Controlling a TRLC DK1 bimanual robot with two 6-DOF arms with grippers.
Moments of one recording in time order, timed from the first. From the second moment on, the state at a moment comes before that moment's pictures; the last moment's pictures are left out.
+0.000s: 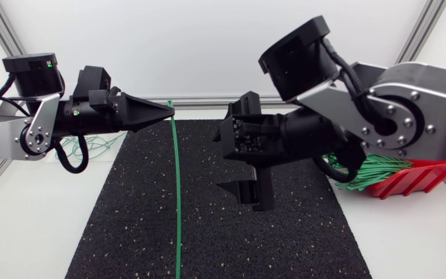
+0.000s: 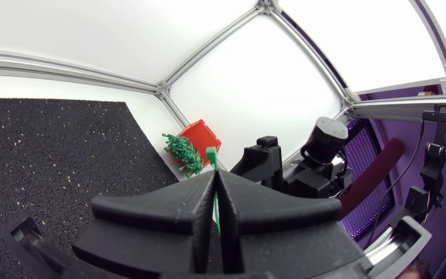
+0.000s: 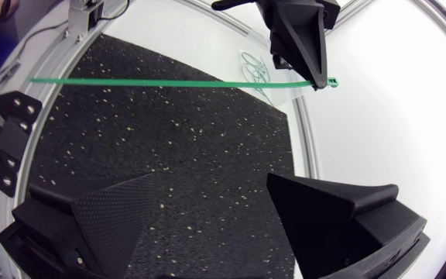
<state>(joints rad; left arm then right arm) -0.12 1.54 0.85 0.42 1.26 -0.61 0.76 1.40 1.04 -0.42 -0.18 -0.99</state>
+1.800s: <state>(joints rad) -0.15 1.65 0.91 0.38 1.25 -0.61 1.01 1.53 0.34 0.98 -0.20 -1.95</state>
